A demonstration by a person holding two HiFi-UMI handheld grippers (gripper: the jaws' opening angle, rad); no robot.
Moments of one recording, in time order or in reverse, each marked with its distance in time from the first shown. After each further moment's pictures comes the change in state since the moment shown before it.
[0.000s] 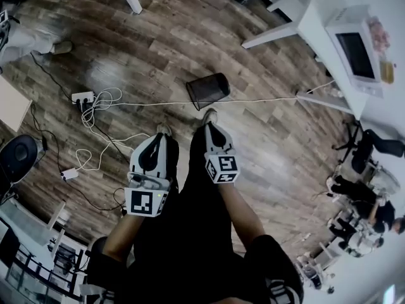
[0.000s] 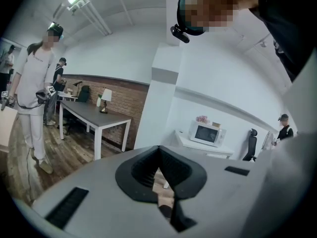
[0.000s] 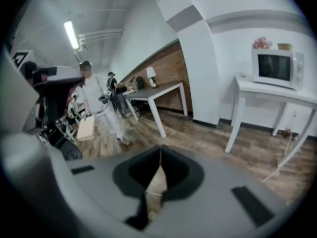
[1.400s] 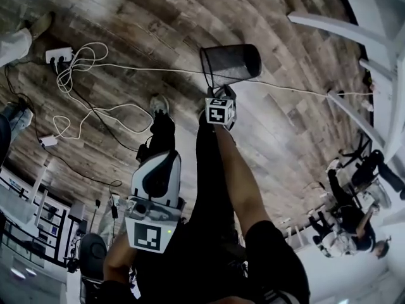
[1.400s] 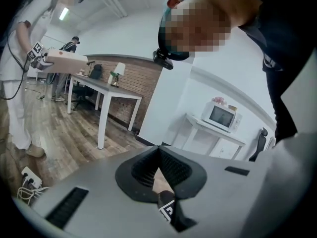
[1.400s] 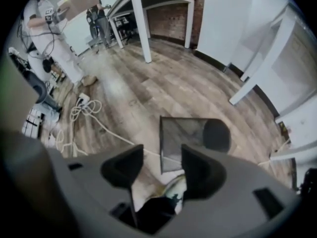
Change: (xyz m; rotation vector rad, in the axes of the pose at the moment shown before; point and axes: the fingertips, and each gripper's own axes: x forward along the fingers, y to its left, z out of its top) left arm 0.100 0.055 -0.200 -0.118 0.113 0.071; right arm 0.295 -0.172 -0.364 -0.198 0.693 -0.159
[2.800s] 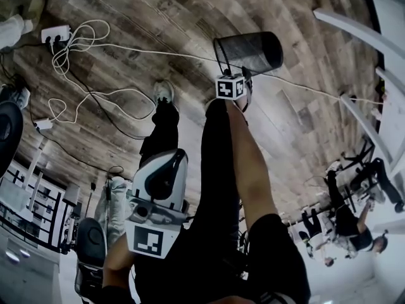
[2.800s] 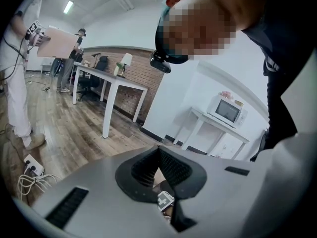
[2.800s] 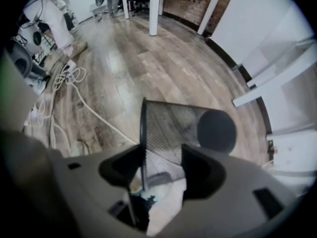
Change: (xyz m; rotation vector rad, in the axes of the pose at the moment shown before) left arm 0.008 0.033 -0.059 -0.049 0.068 0.027; right arm 0.102 -0.033 -0.025 -0.174 0.187 -0.153
